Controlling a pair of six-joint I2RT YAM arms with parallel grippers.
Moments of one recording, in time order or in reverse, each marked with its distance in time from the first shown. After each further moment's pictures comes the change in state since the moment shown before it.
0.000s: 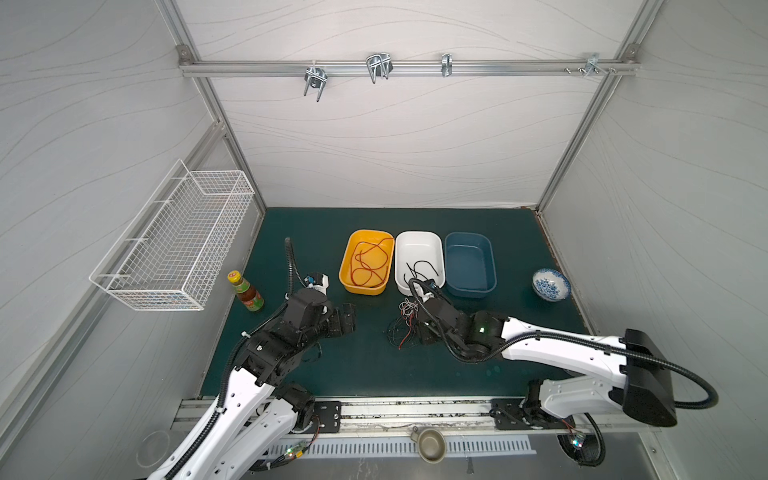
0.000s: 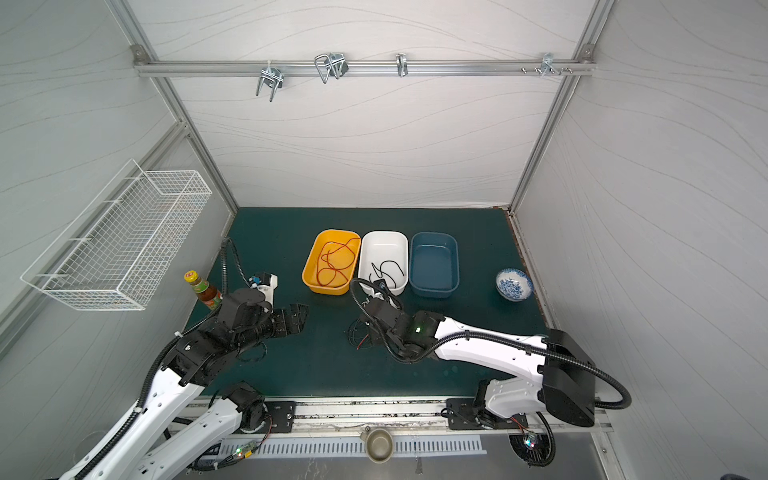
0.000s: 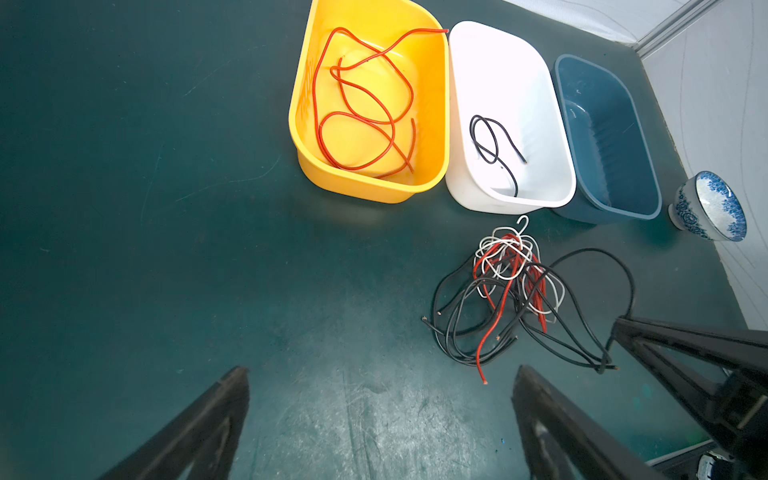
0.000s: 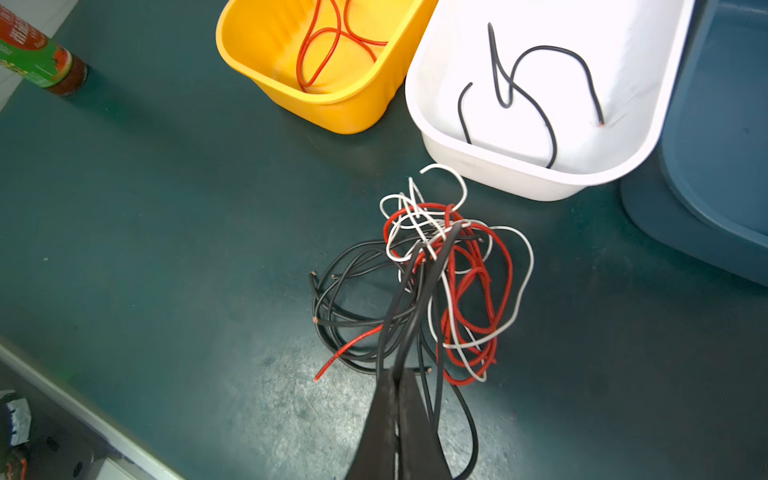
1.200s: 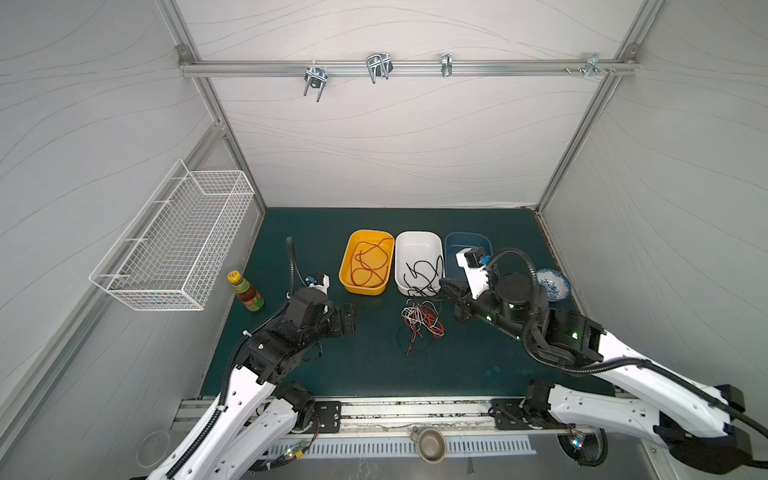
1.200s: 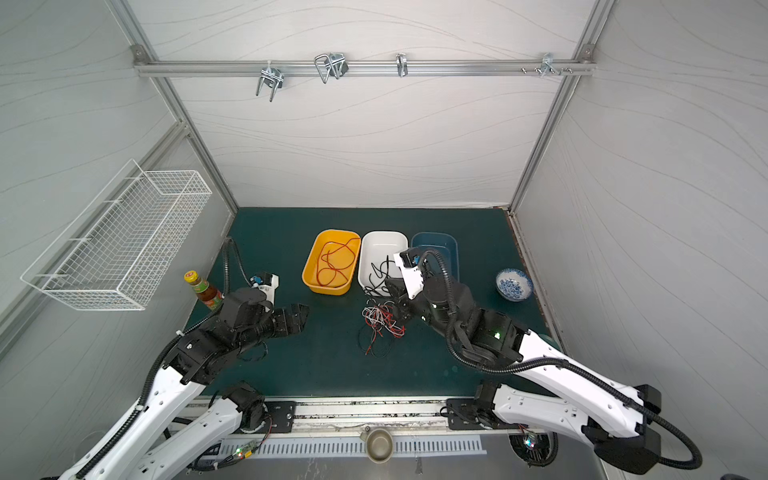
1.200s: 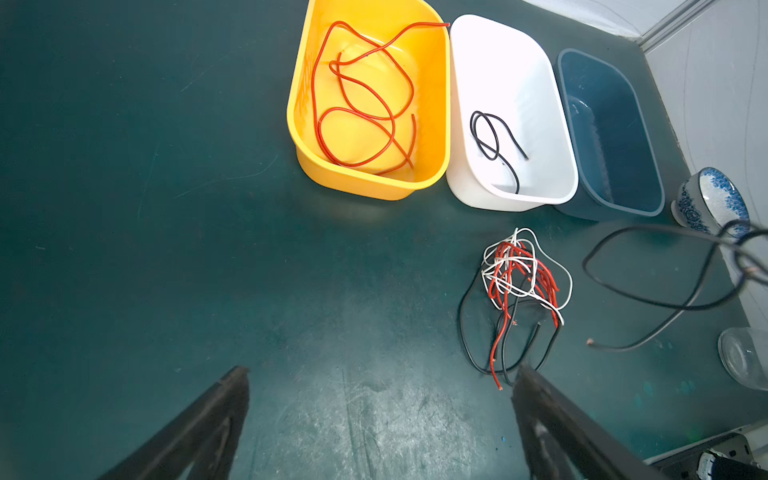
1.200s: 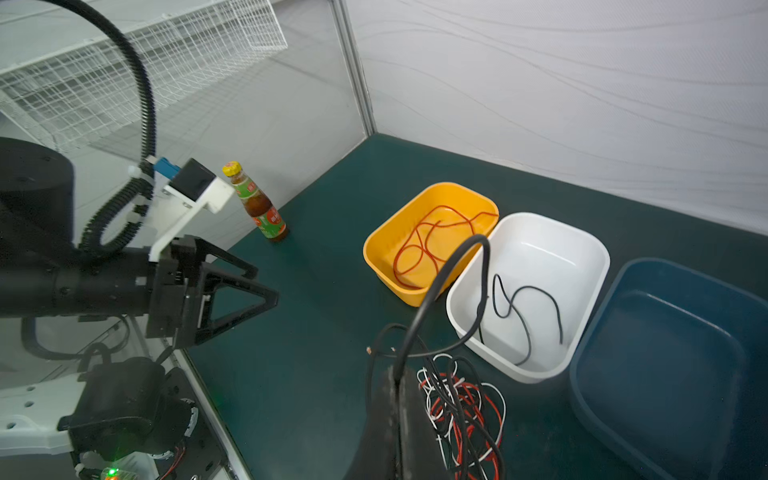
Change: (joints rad) left arm 0.000 0.011 0.000 0.000 0.011 0.000; right arm -0.087 -0.390 0.160 0.034 -0.124 -0.402
